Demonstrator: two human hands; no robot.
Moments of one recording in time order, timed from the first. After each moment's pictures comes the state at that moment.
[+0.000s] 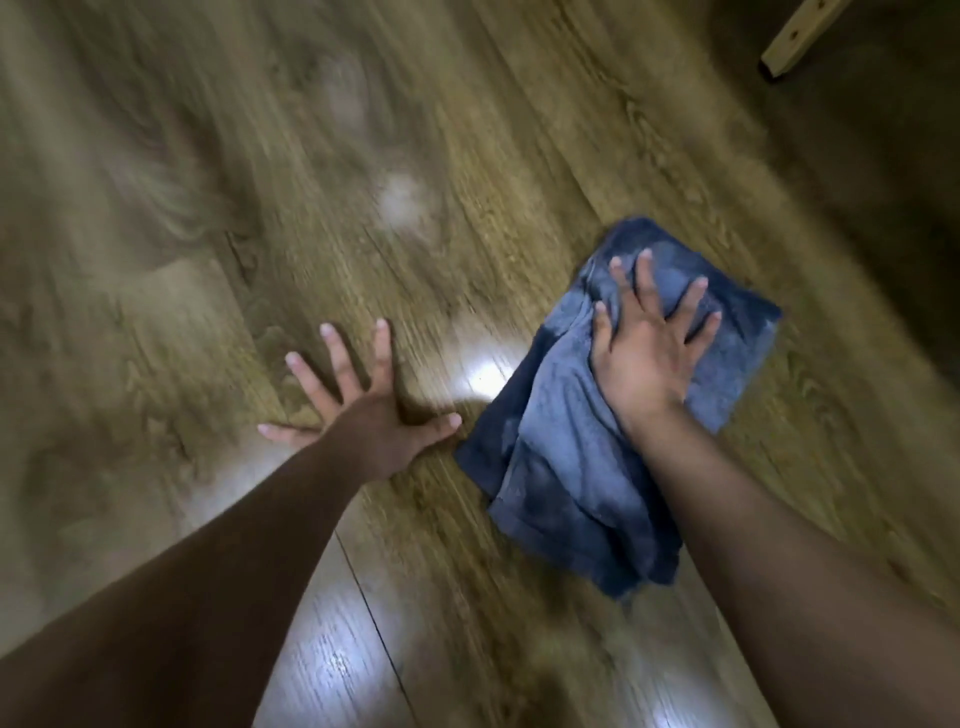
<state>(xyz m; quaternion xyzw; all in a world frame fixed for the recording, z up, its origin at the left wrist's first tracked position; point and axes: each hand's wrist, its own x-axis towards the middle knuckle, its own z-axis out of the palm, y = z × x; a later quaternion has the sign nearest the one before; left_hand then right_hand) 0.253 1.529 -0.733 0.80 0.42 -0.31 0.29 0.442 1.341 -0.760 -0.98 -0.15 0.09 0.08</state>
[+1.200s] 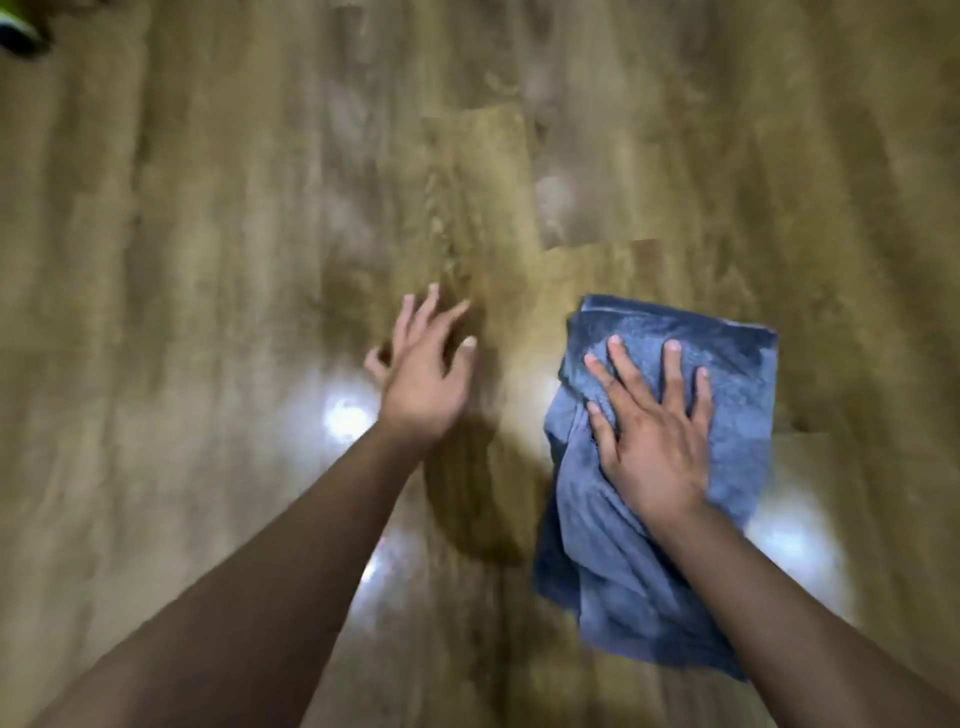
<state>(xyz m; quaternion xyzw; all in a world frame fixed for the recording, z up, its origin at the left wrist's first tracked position) 0.015 1.521 -0.738 0.79 0.50 0.08 0.34 0.184 1.337 -0.754 -0.86 -0.49 0.12 0.04</state>
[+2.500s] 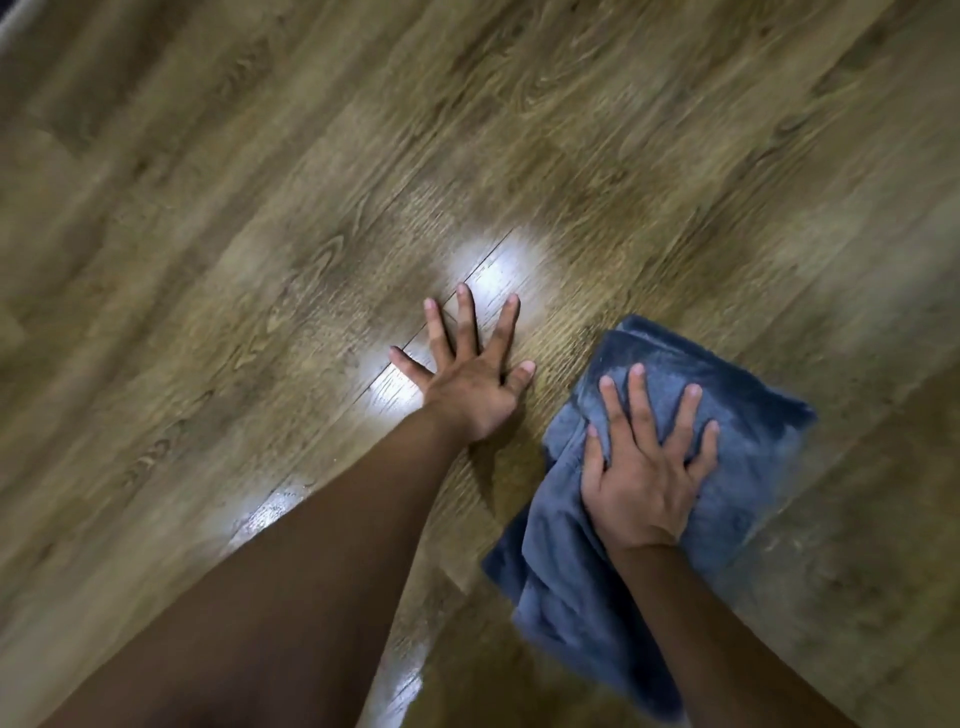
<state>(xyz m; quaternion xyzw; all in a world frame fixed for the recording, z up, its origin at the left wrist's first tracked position) -0.390 1.584 -0.740 0.55 0.75 -0.10 0.35 -0.190 1.526 -0.765 -0.68 -0.72 0.11 0.06</state>
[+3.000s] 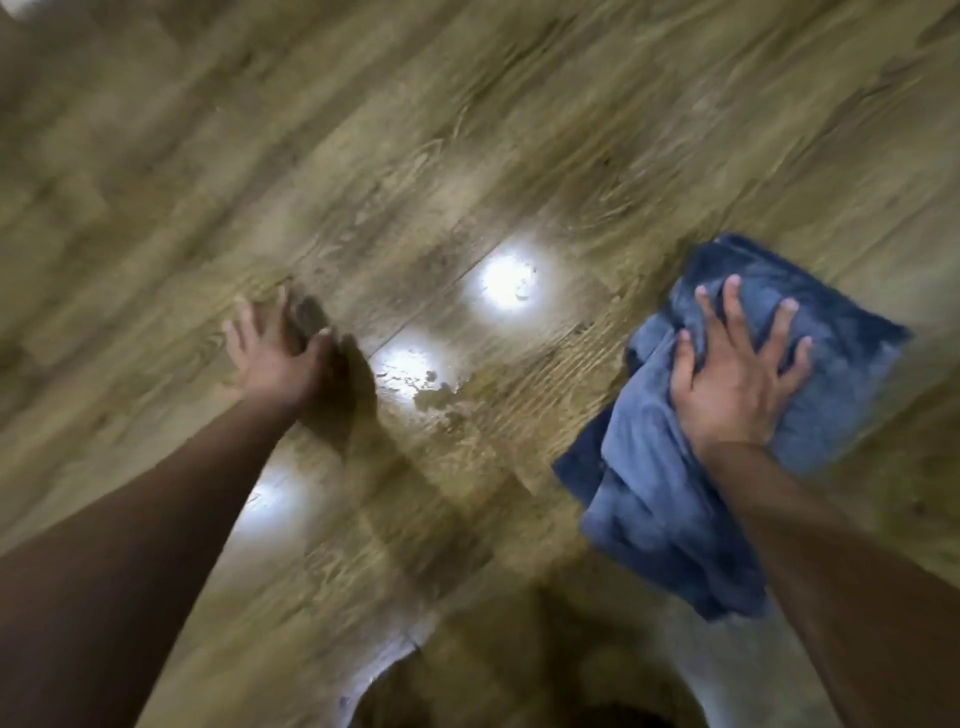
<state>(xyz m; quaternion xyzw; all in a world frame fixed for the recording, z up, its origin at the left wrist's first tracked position) -0.585 1.402 -0.698 0.27 0.93 0.10 0.24 -0.192 1.525 -0.766 -0.69 -0.71 0.11 0.04</state>
